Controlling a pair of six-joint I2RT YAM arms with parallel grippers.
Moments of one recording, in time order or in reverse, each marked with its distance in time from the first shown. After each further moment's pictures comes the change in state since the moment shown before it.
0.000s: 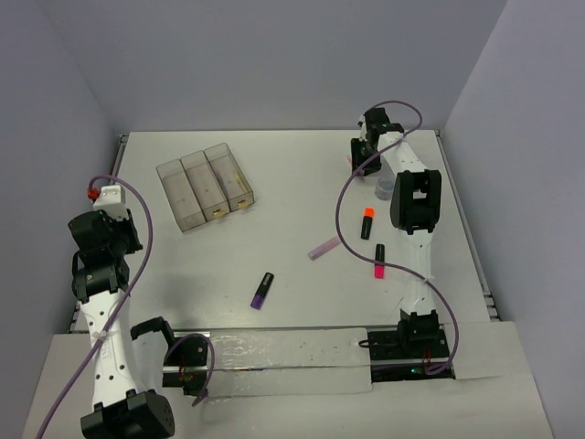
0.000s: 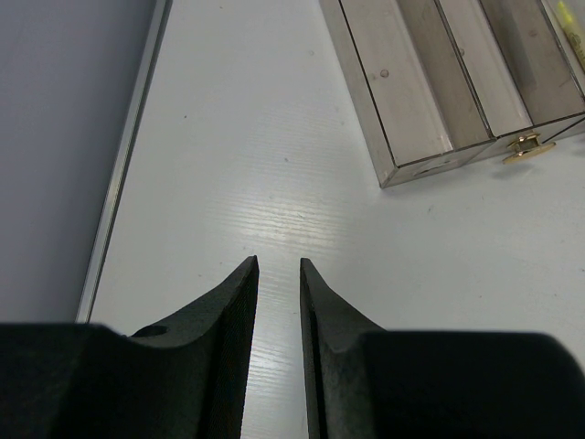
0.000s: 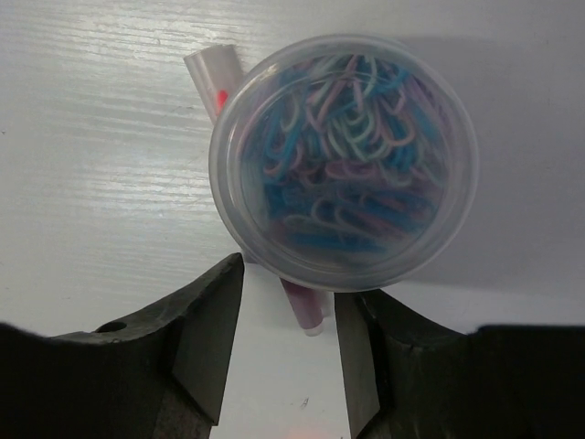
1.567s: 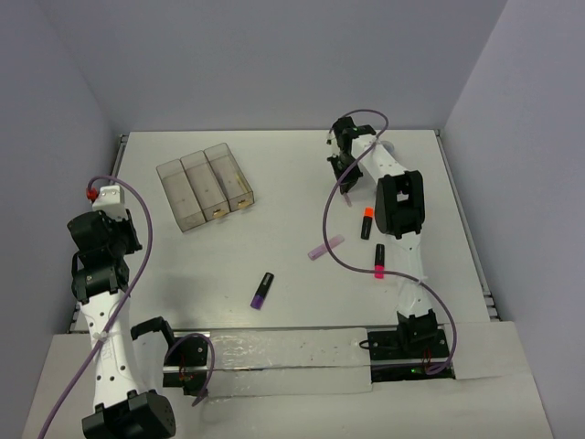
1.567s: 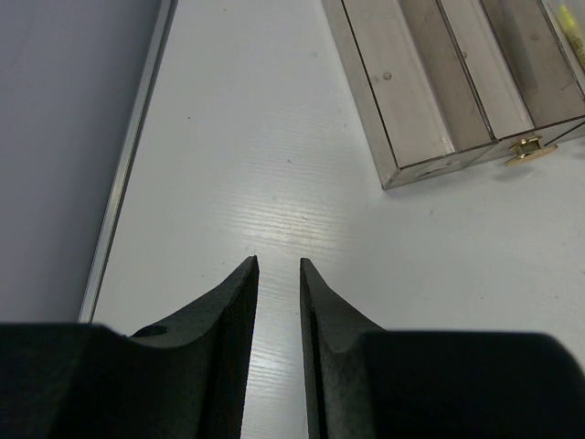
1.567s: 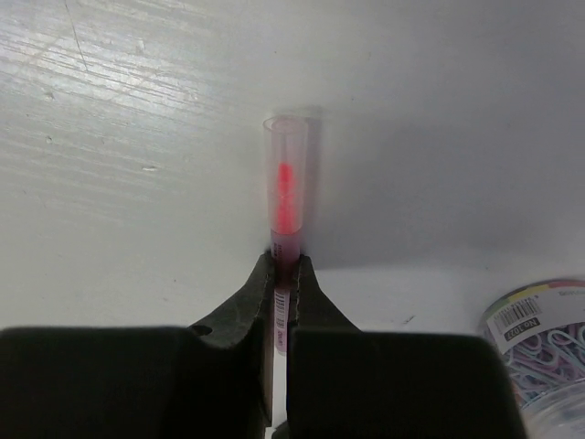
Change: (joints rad) left arm 0.006 -0.006 0.000 0.000 -0.001 0.000; right arm 0.165 -0.024 -0.022 -0.217 0.092 -0.116
